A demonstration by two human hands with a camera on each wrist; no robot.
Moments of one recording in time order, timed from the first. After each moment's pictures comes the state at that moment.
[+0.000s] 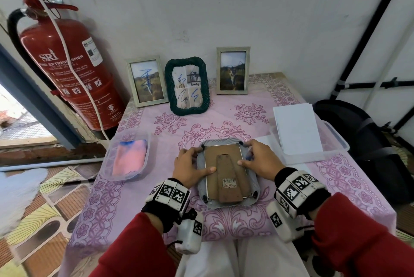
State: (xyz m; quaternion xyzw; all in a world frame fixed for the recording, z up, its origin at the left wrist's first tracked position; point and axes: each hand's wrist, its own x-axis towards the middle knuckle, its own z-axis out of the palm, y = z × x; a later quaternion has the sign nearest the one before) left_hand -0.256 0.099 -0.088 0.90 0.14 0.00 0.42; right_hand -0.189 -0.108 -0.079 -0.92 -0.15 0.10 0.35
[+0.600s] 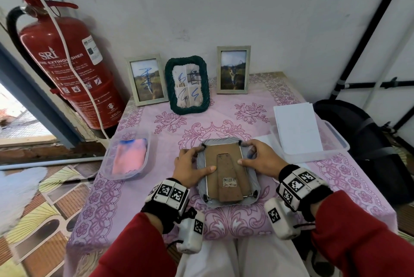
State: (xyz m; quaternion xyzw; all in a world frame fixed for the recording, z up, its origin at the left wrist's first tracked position) left_hand -0.258 0.101 -0.089 0.89 0.13 -0.01 0.43; right_hand -0.183 -0.114 -0.082 -0.88 -0.14 0.14 0.44
